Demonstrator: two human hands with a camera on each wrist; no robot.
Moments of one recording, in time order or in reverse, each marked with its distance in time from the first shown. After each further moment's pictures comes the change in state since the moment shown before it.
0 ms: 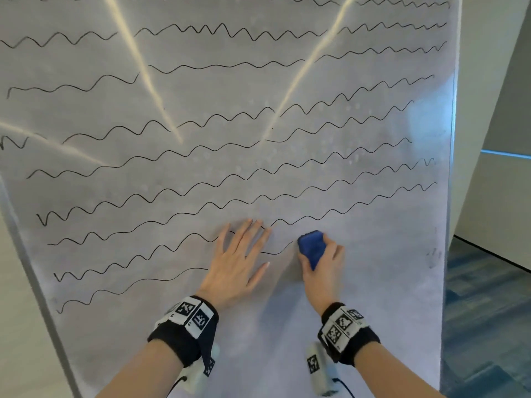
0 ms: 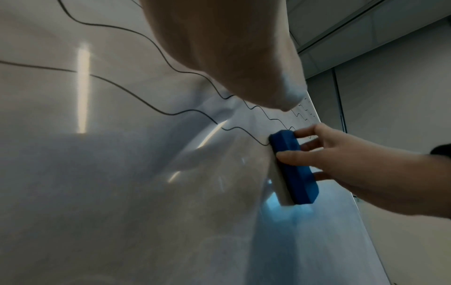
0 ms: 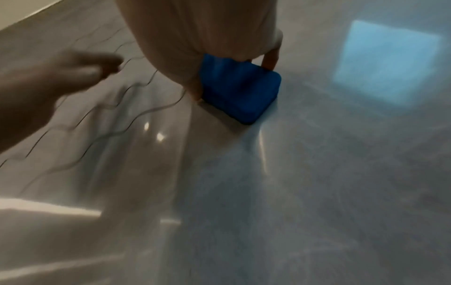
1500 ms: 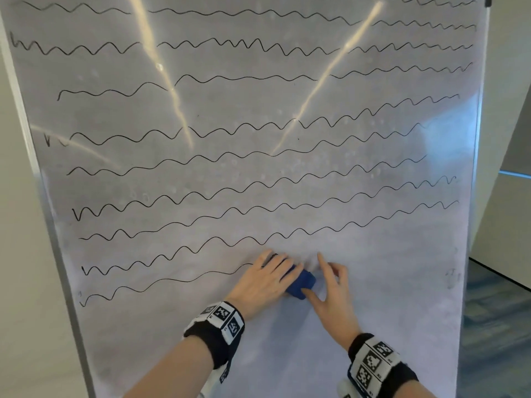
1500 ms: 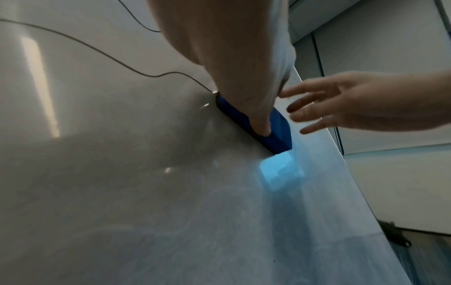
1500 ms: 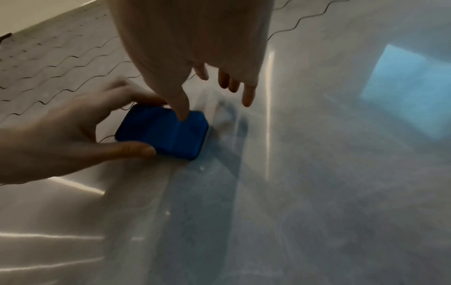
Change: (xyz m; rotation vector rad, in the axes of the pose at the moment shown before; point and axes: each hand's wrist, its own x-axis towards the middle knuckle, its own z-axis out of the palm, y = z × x) left_hand -0.001 0.012 0.029 0.137 0.056 0.269; right_hand -0.026 -0.011 -0.017 0.116 -0.284 -0.263
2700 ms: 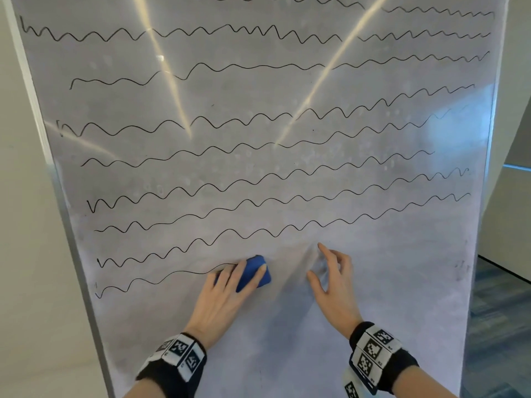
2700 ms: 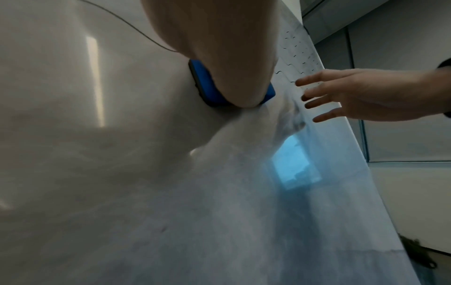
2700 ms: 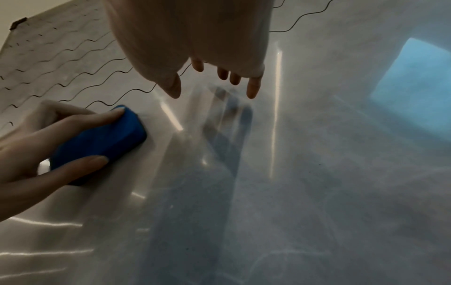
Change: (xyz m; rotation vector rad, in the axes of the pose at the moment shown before) left_hand -0.104 -0.017 -0.012 0.041 -0.001 -0.313; right_hand -0.001 -0.023 0.015 -0.004 0.042 0.034
